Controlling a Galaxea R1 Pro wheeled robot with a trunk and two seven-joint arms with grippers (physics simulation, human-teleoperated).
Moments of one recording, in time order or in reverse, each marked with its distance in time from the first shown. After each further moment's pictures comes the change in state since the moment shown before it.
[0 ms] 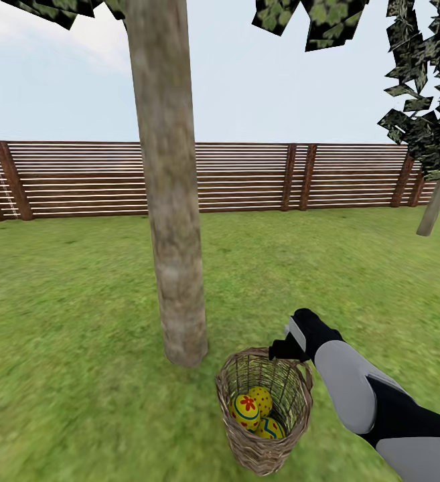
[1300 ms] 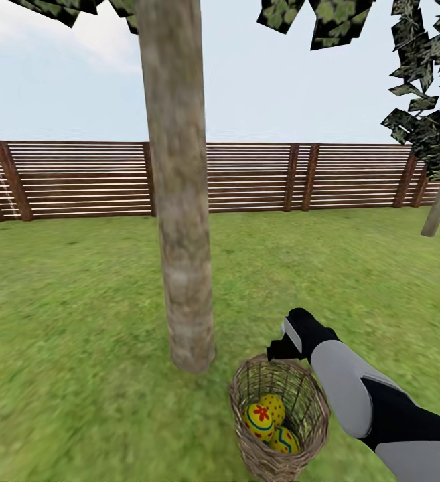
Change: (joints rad) left arm 0.001 -0.004 -0.005 0.032 -0.006 -0.030 0.049; right arm 0.001 0.013 0.086 0.001 -0.004 0.000 0.002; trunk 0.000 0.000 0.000
